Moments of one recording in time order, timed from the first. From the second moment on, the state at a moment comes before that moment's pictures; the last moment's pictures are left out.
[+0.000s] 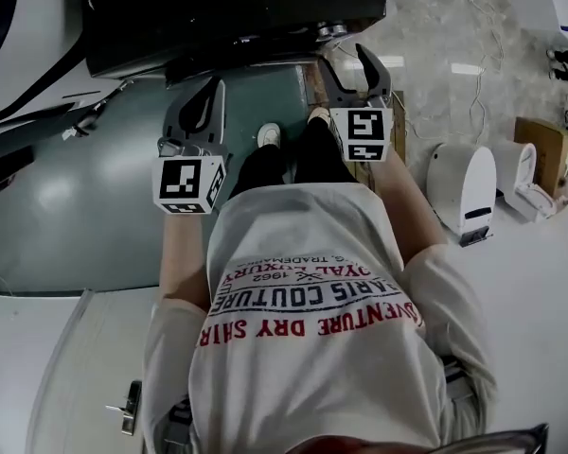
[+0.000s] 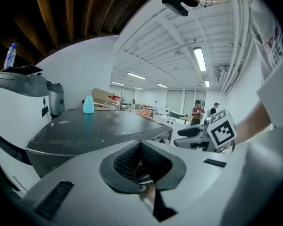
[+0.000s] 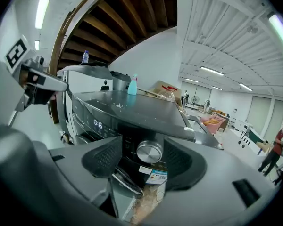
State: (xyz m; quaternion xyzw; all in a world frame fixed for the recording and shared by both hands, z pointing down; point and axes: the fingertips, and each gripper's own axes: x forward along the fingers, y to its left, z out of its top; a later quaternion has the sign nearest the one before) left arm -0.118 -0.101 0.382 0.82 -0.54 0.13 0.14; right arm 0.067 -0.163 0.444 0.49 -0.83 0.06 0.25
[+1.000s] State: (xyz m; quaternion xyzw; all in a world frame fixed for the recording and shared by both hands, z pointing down) left arm -0.127 -0.112 0.437 0.80 -0.56 0.14 0.18; right arm 0.073 -0.211 0.512 0.51 -0.81 0.12 0.25
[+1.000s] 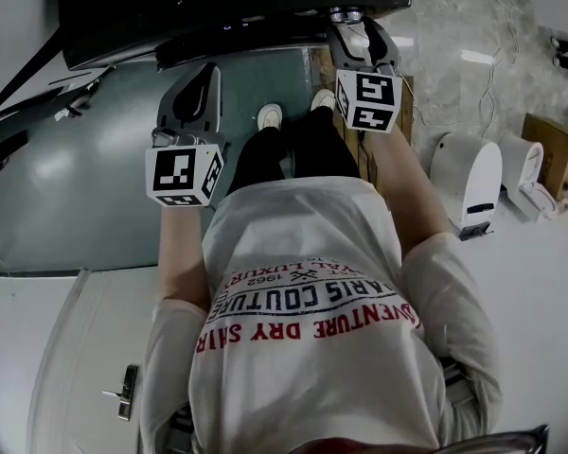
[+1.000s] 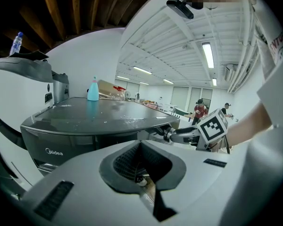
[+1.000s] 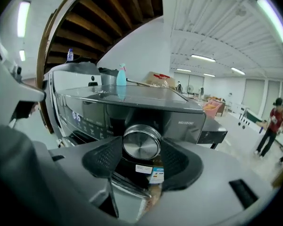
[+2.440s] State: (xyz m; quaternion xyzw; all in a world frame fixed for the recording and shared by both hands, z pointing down) left arm -0.131 -0.104 0.452 0.80 -0.54 0.16 0.18; right arm 0.074 -0.211 0.520 0.51 -0.82 0.11 0.24
